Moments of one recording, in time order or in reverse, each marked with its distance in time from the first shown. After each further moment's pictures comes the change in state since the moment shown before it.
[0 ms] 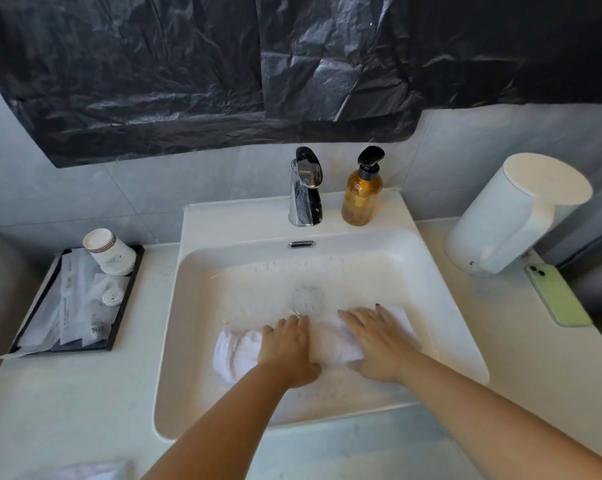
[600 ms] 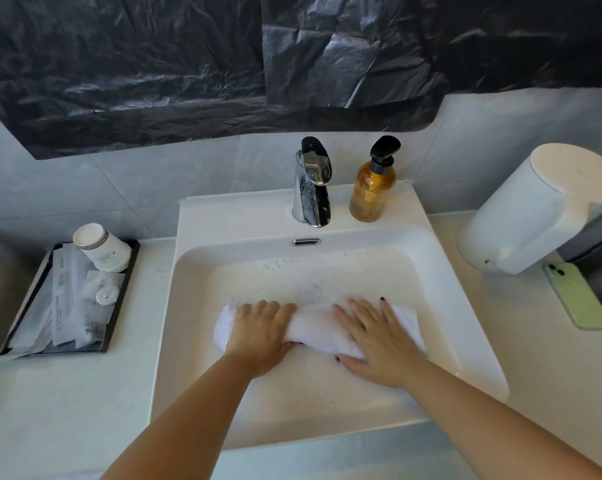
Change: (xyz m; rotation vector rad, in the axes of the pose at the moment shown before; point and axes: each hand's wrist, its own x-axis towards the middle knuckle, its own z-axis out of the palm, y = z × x) left_hand 0.029 -0.073 0.016 0.078 0.324 0.188; right_hand 0.017 0.001 0.017 0.027 0.056 -0.007
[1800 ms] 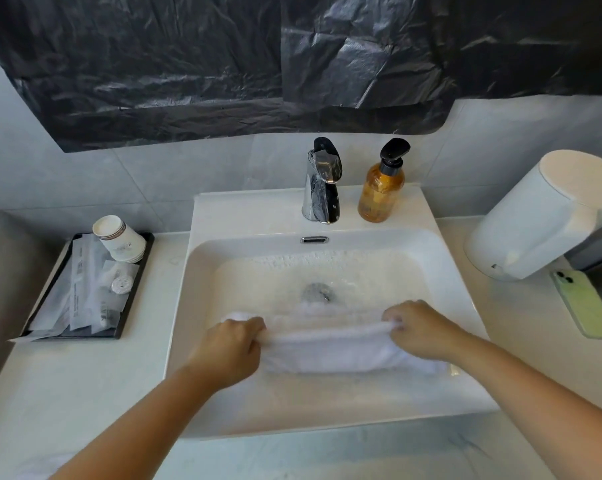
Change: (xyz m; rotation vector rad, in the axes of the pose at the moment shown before) left_hand -0.058 -0.013 -0.056 -0.232 -0.020 -0.172; right_hand -0.022 0.028 -0.075 0.568 -0.147 0.232
